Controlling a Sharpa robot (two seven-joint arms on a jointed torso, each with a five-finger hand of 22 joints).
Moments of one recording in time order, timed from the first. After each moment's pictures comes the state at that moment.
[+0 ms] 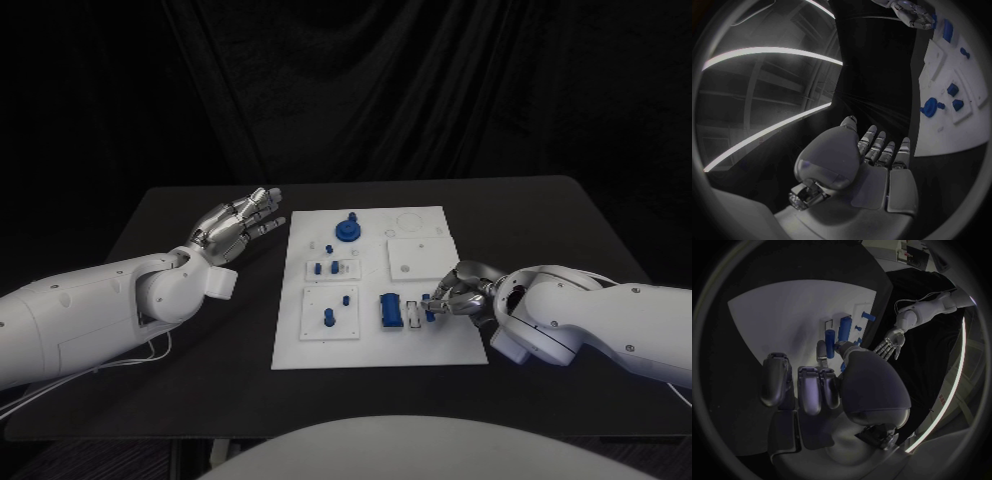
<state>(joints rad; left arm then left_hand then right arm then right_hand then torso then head) 1.10 -0.88 -0.21 1.30 0.16 0.13 0.57 1.43 0.29 -0.18 0.26 0.44 0.41 0.15 0.09 0.05 0.17 0.20 0.27 0.04 0.04 0.19 0.03 0.01 0.18 0.06 0.29 0.05 0.07 1.16 -0.94 -0.25 1.76 -0.88 -0.33 -0.50 1.30 -0.10 0.31 0.22 0.53 0.90 0.06 0.44 0.65 1.47 -0.02 1.57 1.31 1.47 -0.08 1.53 1.31 0.06 1.46 0.03 1.28 1.31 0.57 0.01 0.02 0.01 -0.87</state>
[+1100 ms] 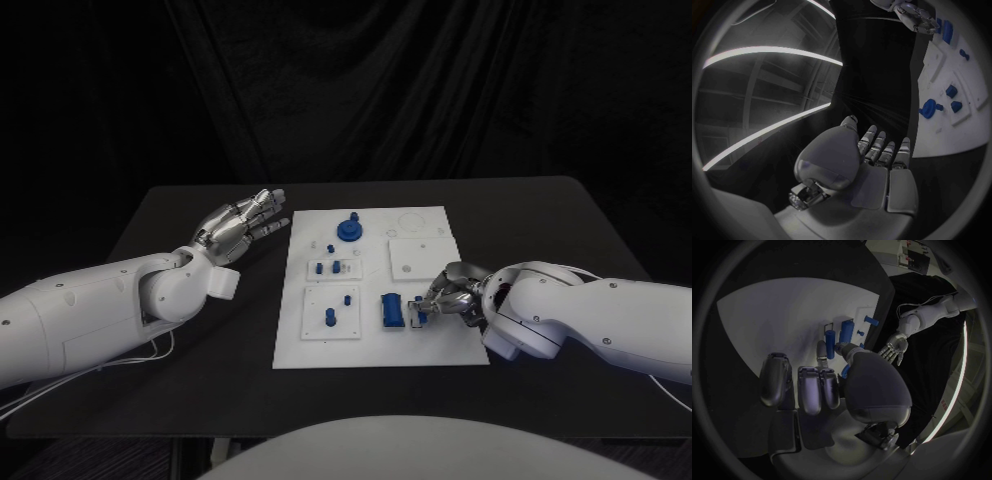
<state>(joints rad) 1.09 -0.87 -0.21 1.29 0.15 0.15 0.57 1.44 0.27 -0.18 0.25 0.46 0.41 0.15 0.09 0.05 0.17 0.20 0.27 0.04 0.03 0.20 0.03 0.01 0.18 0.06 0.29 0.05 0.07 1.16 -0.88 -0.25 1.70 -0.89 -0.28 -0.53 1.20 -0.10 0.36 0.17 0.54 0.90 0.06 0.43 0.64 1.47 -0.02 1.57 1.31 1.47 -0.08 1.53 1.31 0.06 1.46 0.03 1.28 1.31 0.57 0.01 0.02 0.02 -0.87</state>
